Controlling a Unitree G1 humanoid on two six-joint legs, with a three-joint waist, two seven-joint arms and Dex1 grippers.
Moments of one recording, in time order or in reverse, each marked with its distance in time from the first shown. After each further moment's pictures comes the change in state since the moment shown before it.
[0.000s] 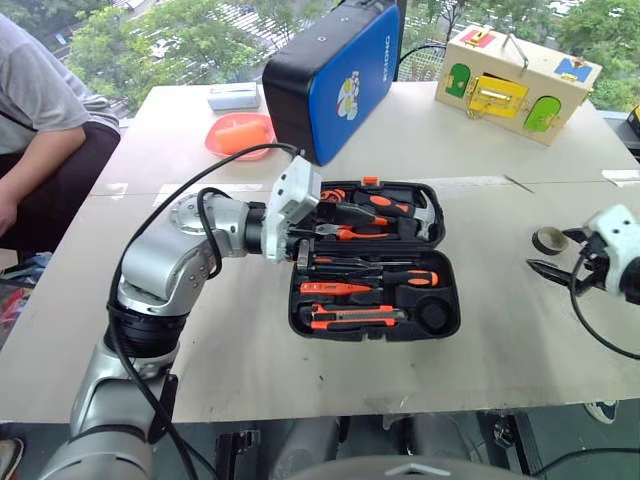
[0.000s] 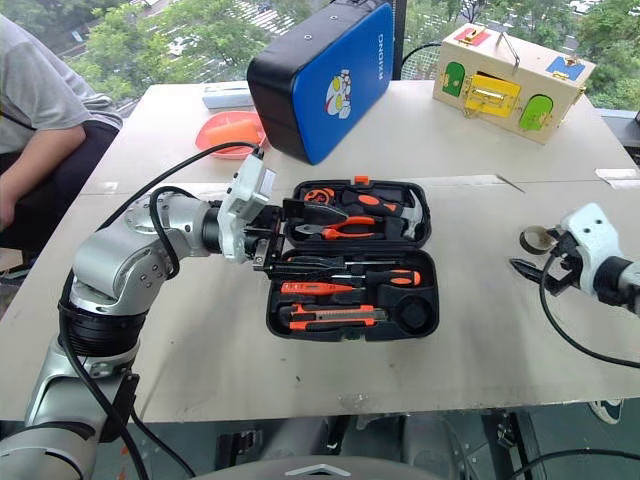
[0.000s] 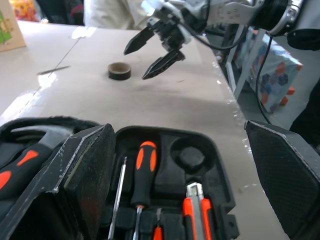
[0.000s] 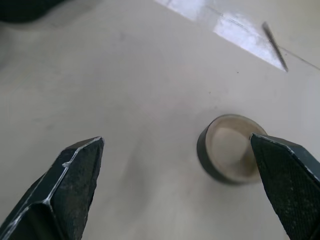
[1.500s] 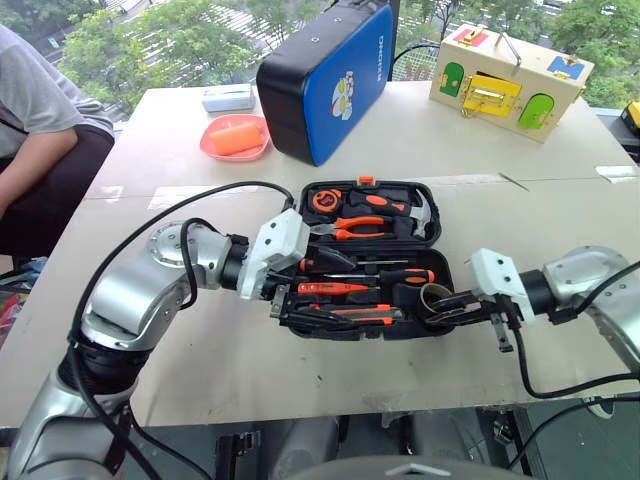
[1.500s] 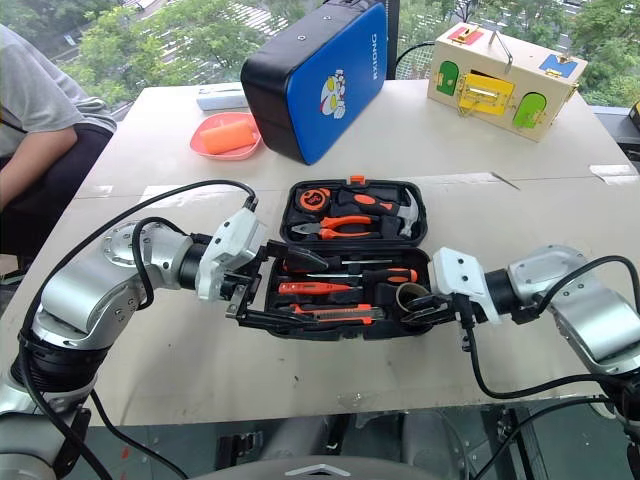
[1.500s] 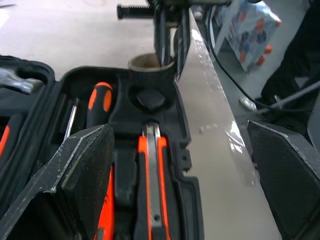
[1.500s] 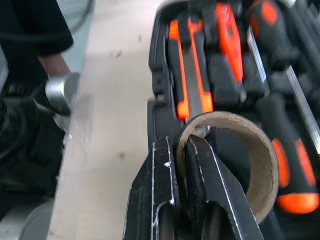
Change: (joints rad) left arm 0.179 0.190 -0.027 -0.132 0.010 -0.047 -0.095; right arm -0.107 -0.006 0.401 -0.509 0.102 0.049 0.431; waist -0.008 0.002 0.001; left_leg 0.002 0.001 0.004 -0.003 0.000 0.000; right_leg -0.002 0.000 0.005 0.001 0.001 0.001
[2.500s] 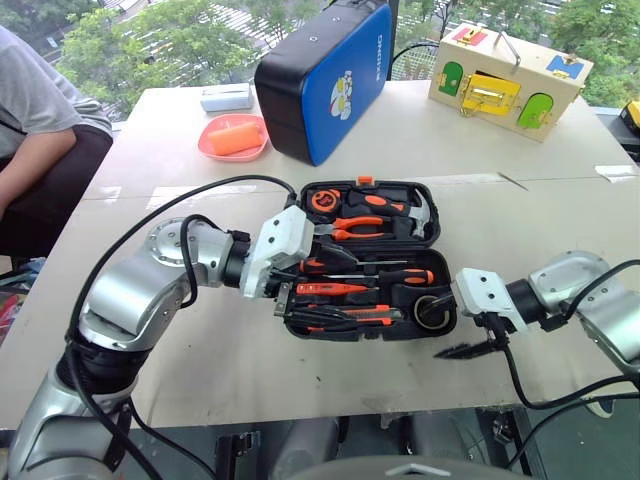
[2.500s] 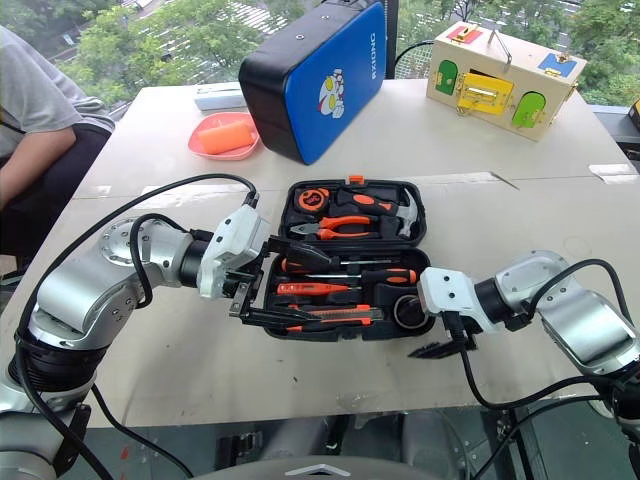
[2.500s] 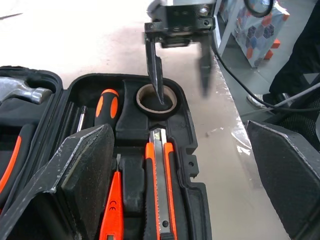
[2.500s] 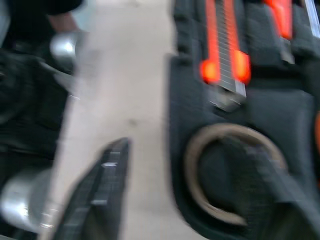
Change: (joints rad) left arm -0.027 -0.006 0.000 -0.023 -0.005 0.017 0.042; right arm -0.029 -0.022 0.087 -0.009 -0.033 0.019 0.057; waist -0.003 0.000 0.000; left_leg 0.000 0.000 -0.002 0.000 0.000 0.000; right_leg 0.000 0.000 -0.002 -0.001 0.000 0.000
